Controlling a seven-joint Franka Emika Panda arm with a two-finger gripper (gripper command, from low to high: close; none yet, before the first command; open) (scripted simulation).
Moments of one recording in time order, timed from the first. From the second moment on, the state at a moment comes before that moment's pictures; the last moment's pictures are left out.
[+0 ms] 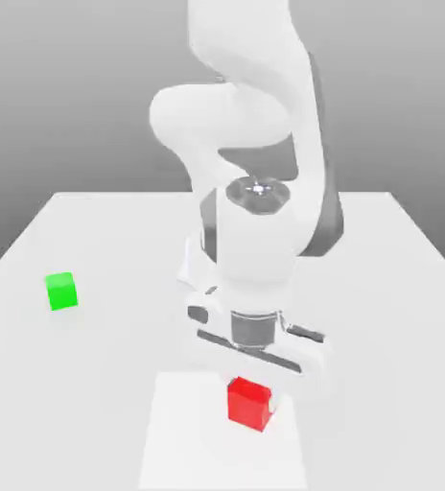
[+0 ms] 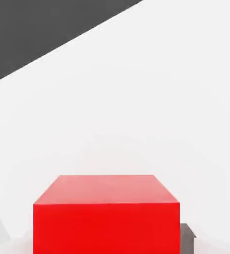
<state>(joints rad) 0.04 0.10 0.04 -2.73 -0.02 2.83 1.40</state>
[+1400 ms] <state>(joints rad) -0.64 -0.06 -0.66 -2.95 0.01 2.89 1.18</state>
